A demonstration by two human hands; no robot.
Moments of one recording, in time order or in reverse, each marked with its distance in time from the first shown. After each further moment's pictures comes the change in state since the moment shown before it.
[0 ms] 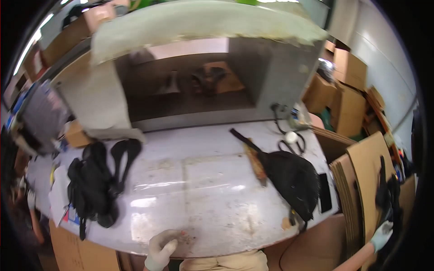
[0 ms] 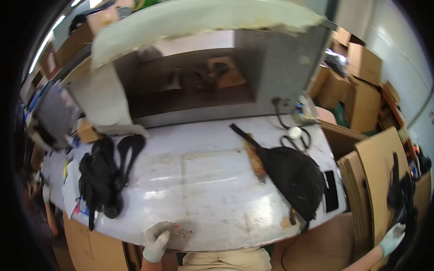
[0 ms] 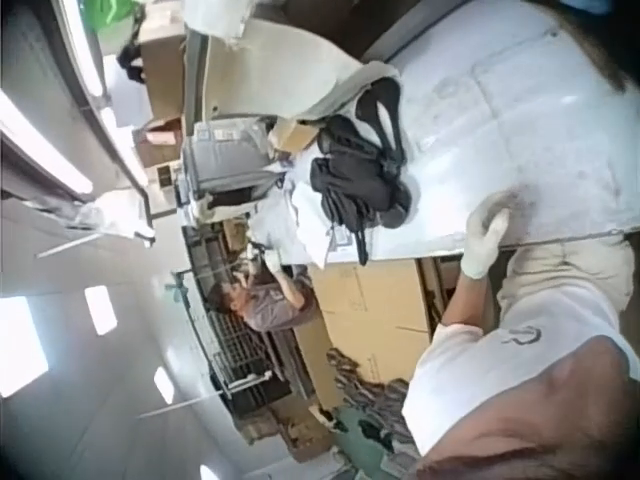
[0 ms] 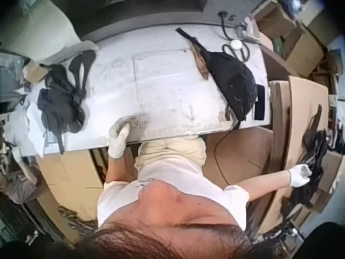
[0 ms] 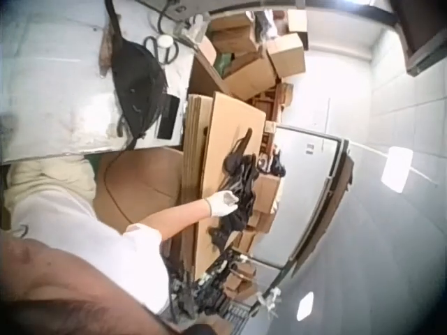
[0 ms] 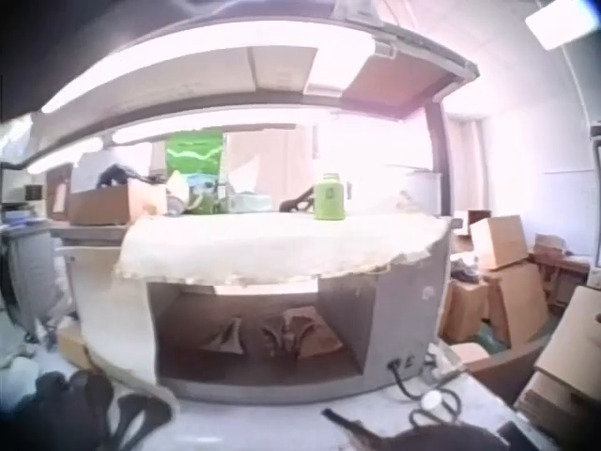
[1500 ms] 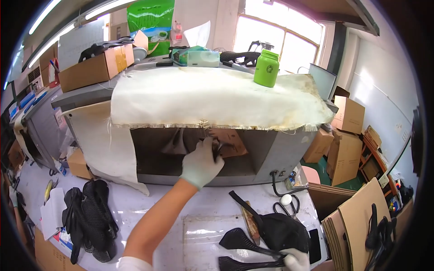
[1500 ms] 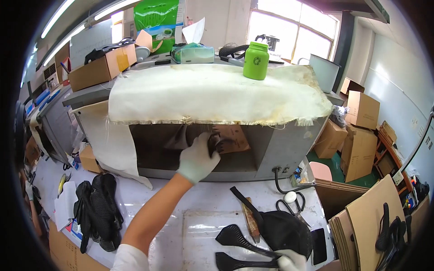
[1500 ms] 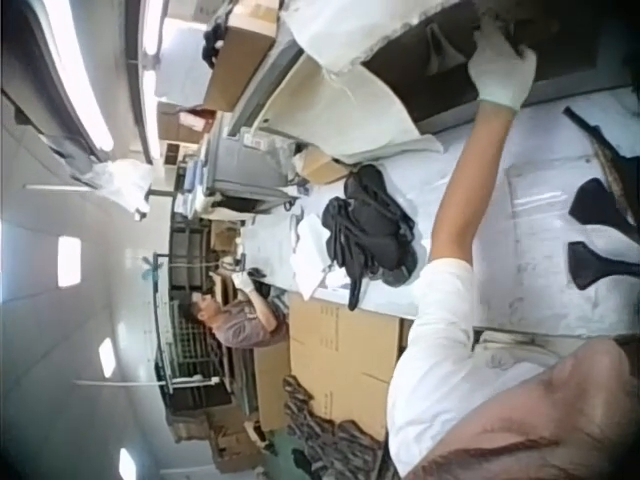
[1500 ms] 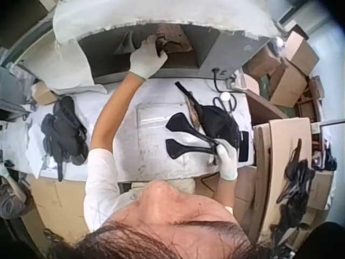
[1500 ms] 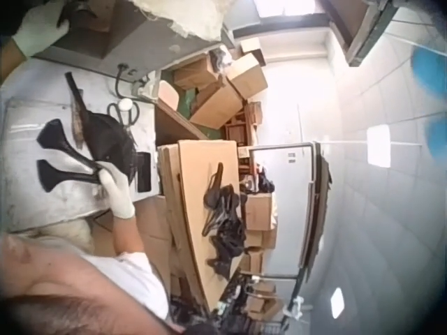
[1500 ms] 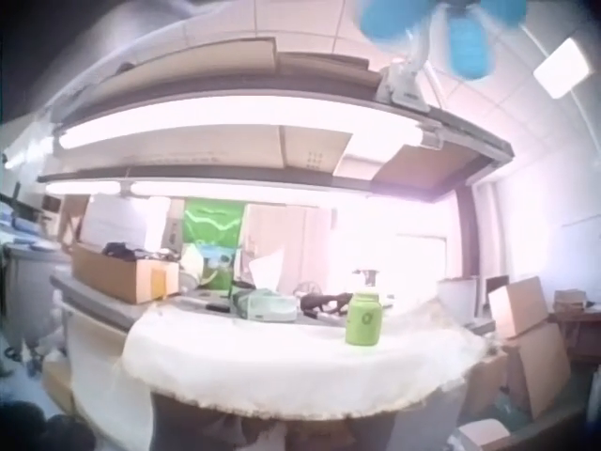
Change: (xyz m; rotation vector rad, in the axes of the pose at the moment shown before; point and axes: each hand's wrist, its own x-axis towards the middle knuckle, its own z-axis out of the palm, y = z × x) left_hand 0.350 0.165 0.062 0.958 0.350 0.739; right_hand -0.505 0.099 0.132 -0.880 -1.500 1.005
